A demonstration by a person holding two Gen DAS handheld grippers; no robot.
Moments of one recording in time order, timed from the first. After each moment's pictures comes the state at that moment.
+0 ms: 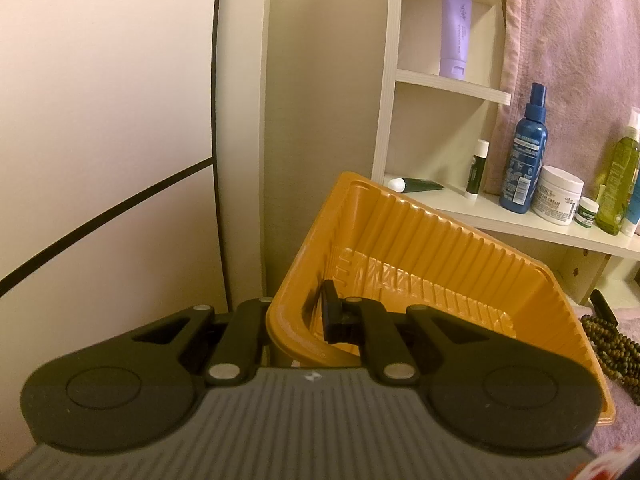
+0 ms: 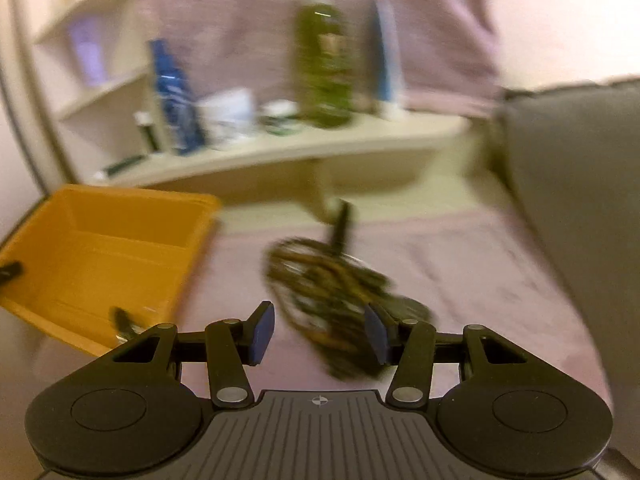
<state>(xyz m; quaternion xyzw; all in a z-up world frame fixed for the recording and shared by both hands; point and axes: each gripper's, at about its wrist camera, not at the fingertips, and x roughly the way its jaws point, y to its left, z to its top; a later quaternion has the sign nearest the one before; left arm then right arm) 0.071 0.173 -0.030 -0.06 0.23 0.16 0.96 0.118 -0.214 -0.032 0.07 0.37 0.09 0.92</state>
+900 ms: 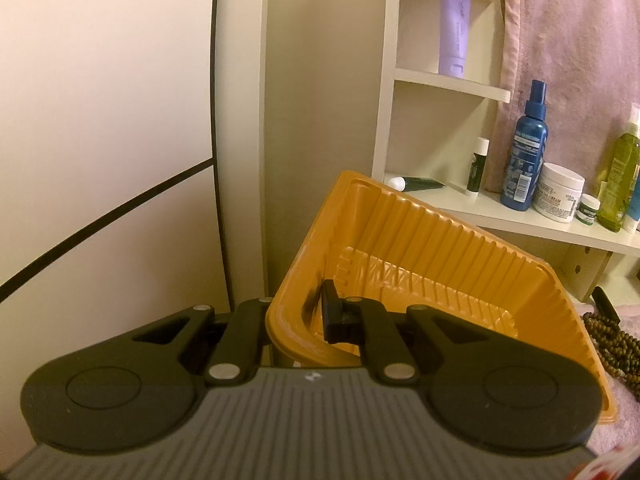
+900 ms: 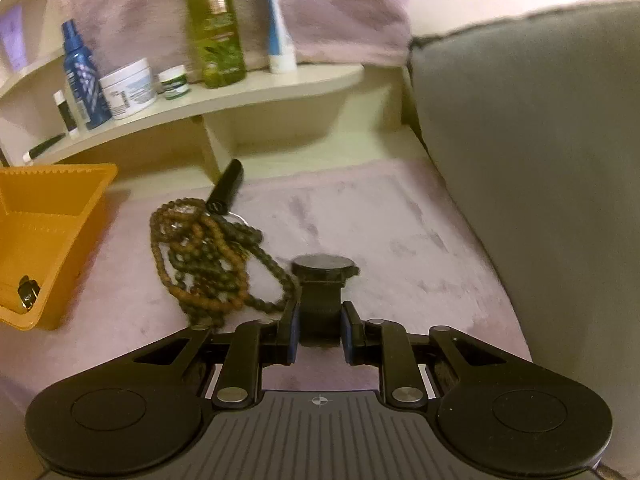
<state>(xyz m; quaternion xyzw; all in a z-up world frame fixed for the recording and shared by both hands) 0.073 0.174 -0.029 -0.05 0.23 0.16 0.96 0.124 -0.281 -0.063 0.07 0.40 0.04 0.91</state>
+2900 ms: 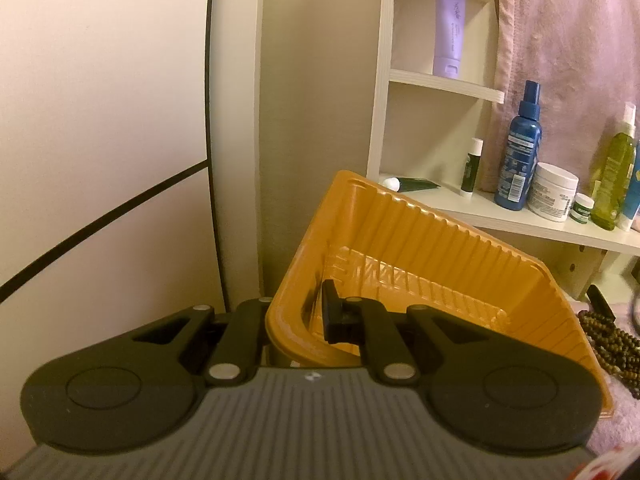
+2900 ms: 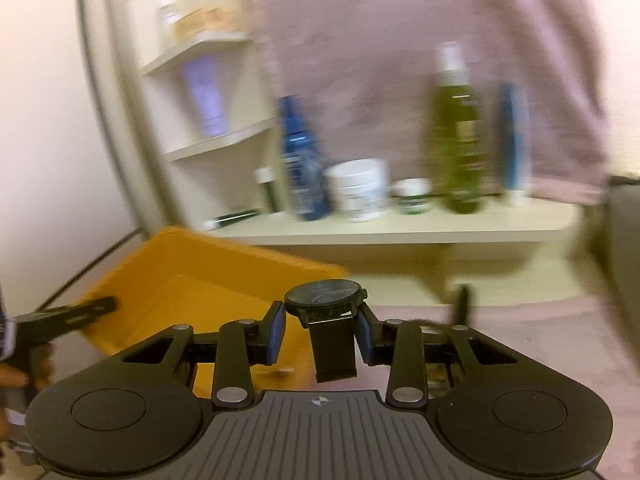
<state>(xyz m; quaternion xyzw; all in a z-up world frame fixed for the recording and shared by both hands) 0.068 0.177 -0.029 -0.05 0.23 0.14 0.96 0.119 -0.128 0.000 0.08 0.26 0.27 0.92</state>
